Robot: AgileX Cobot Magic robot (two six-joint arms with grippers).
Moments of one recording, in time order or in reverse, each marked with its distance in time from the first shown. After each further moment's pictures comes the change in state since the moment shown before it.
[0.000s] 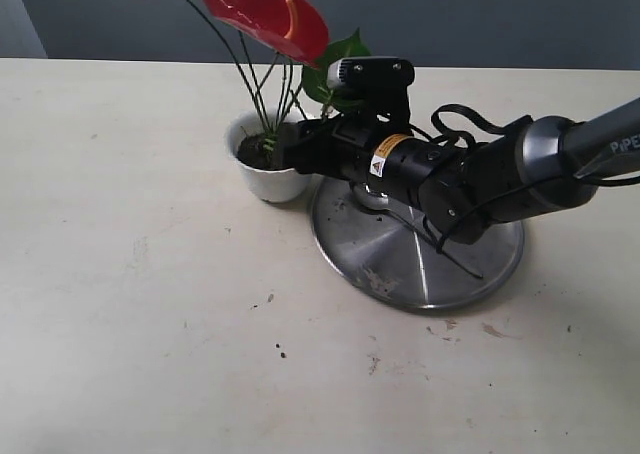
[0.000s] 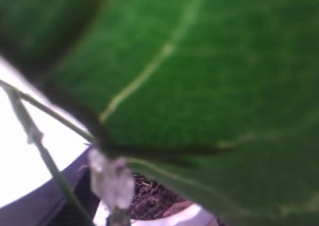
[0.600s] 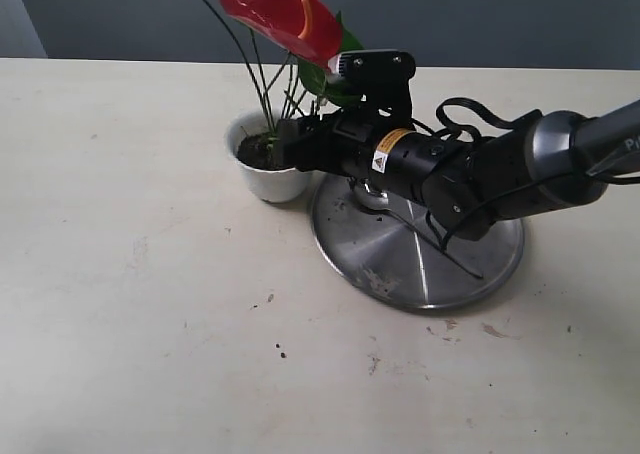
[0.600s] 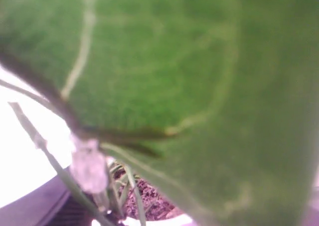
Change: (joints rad) left arm 0.000 0.000 0.000 0.000 0.000 0.000; right arm 0.000 -0.031 0.005 -0.002 0.015 -0.007
